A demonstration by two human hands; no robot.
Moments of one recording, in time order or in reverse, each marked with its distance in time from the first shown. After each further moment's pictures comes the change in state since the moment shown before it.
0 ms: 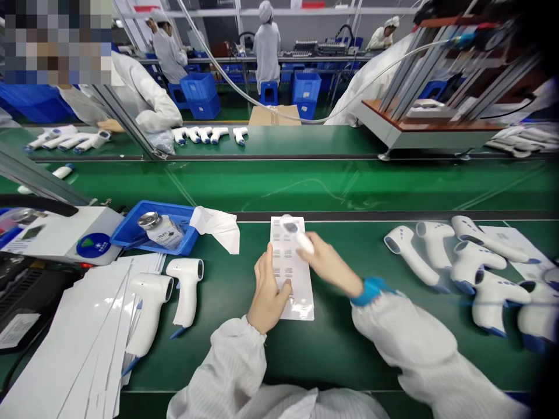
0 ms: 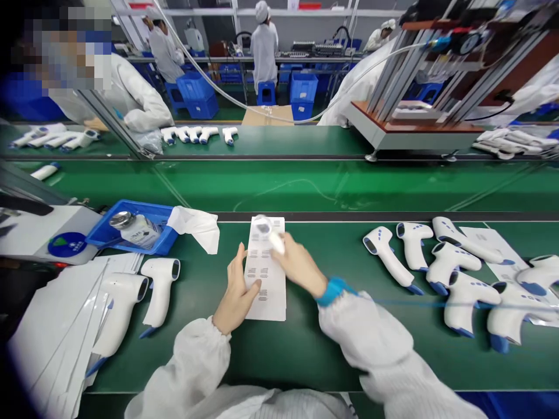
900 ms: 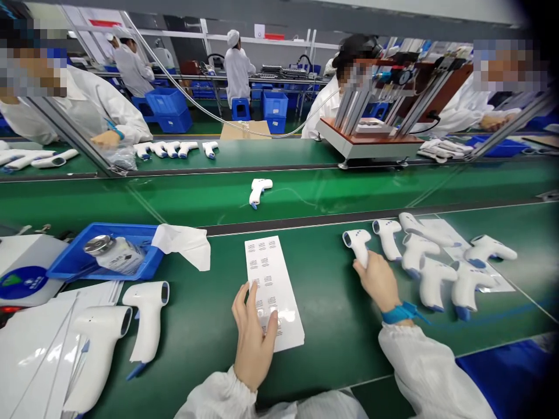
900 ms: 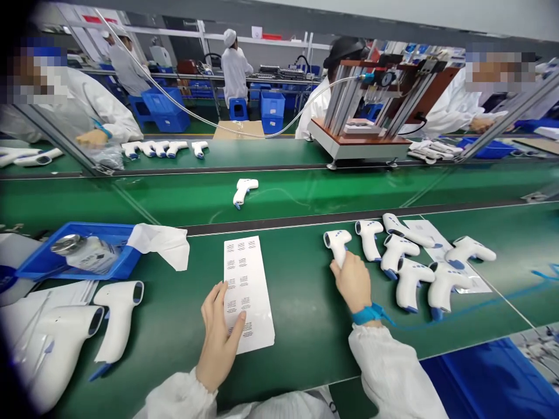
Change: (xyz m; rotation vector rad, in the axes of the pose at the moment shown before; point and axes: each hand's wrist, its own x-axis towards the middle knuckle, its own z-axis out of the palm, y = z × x) left_hand -0.044 -0.003 0.034 0.035 0.115 -0.061; right_hand -0.075 0.127 -0.091 -0.255 0.616 0.312
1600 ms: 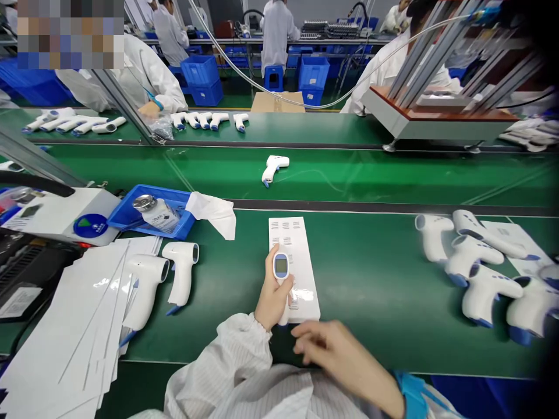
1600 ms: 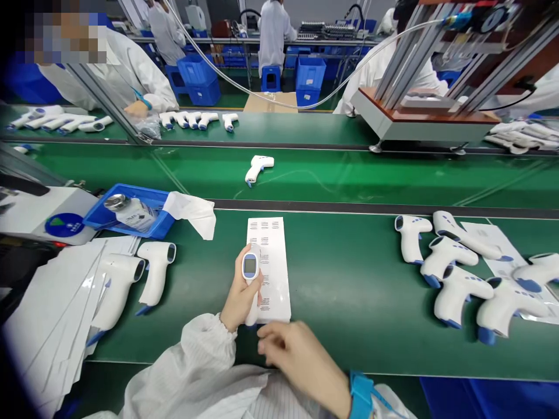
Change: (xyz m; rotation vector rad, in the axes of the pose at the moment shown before) left_hand 0.023 0.016 0.000 -0.612 -0.164 -0.219; right_hand -0.147 -0.080 0.024 0.476 -1.141 -0.096
